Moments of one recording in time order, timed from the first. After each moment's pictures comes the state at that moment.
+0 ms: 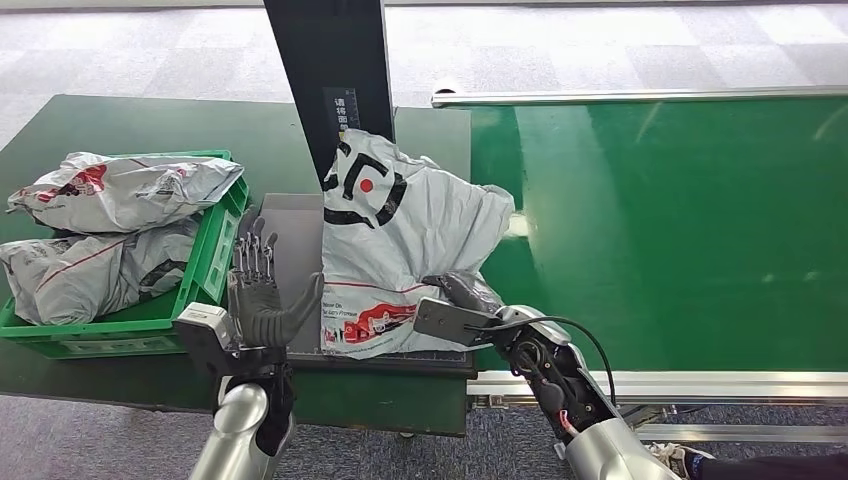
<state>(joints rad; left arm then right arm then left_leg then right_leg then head) -0.19 -0.20 -0.19 -1.35 0.02 0.22 -0.61 -0.56 0.09 0.45 -0.82 0.69 0.28 -0.42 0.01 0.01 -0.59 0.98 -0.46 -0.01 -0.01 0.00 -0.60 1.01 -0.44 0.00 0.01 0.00</state>
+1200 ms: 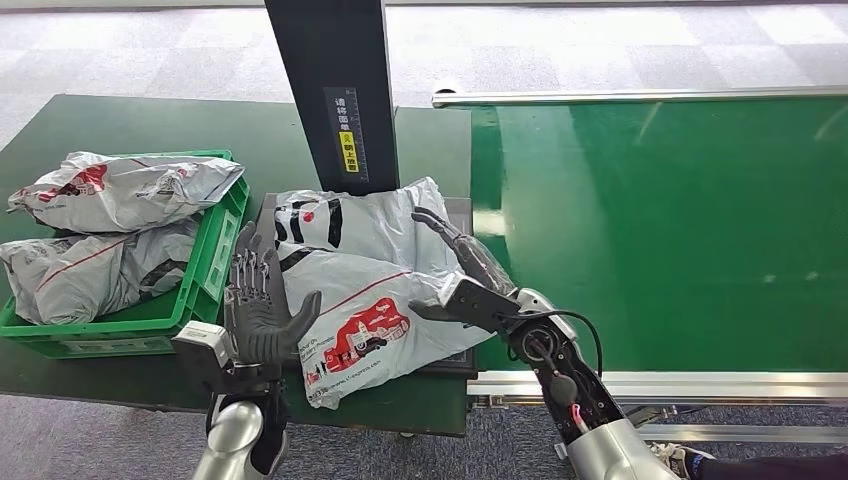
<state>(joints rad) -0.12 -0.20 -0.17 -1.39 -0.05 0.21 -0.58 -0.54 0.09 0.41 -0.96 0.48 0.16 -0.57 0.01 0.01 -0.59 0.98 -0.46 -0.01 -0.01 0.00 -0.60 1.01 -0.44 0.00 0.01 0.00</state>
